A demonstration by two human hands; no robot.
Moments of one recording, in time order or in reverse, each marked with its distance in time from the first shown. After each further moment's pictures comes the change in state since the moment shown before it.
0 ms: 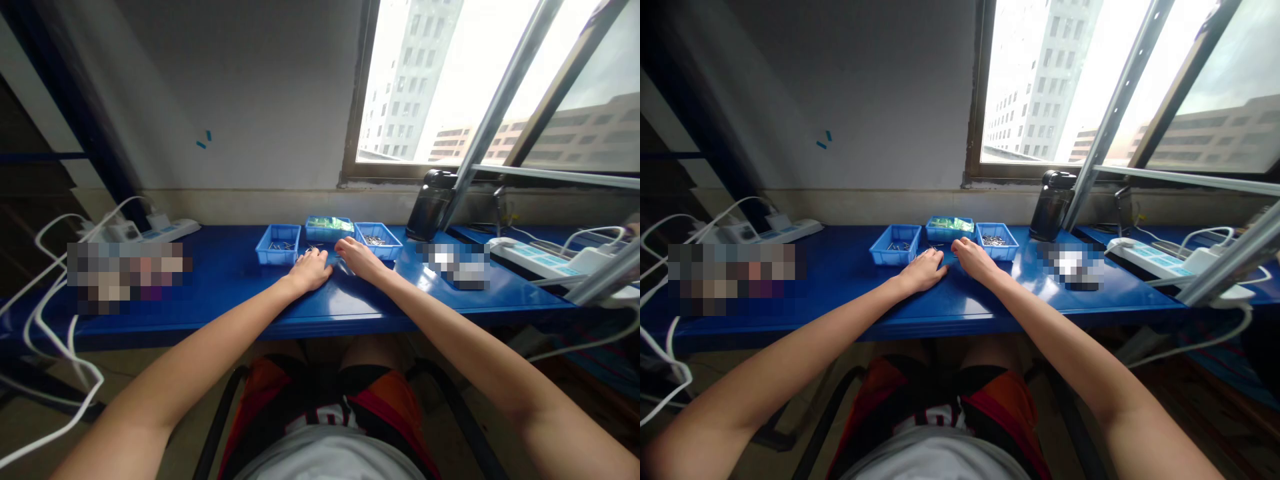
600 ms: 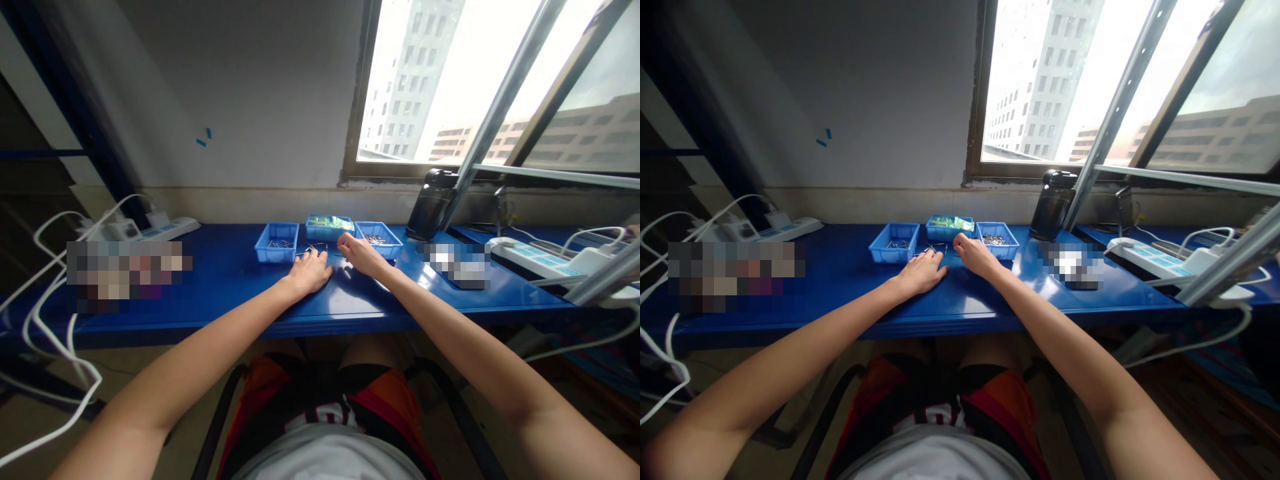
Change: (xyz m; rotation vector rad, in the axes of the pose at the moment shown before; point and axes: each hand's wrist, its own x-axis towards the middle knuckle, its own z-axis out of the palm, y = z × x) left_hand -0.007 0.005 -0.003 0.036 -0.022 -0.056; right_hand 0.002 0.004 -0.004 0.234 0.009 0.118
